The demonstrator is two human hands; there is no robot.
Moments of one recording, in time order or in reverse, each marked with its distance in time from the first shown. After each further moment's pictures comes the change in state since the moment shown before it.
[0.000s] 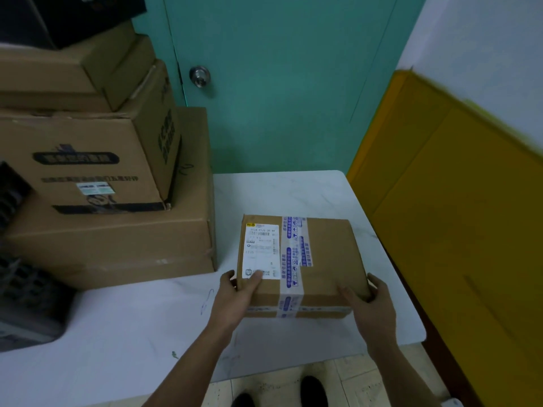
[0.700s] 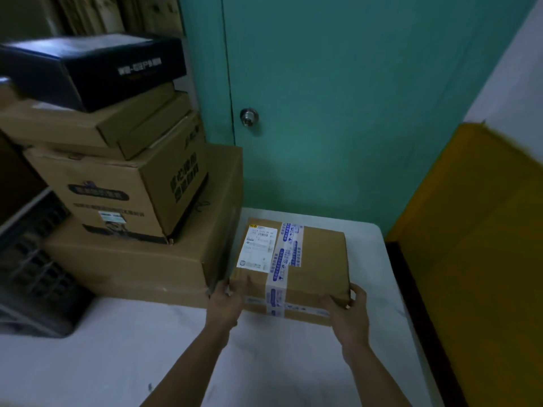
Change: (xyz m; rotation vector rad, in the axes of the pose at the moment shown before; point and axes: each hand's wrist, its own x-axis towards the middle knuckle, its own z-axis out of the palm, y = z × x) left_hand 0.041 0.066 0.033 -0.162 0.322 -0.049; right_hand 0.125 -0.049 0.055 0.120 -0.288 0.004
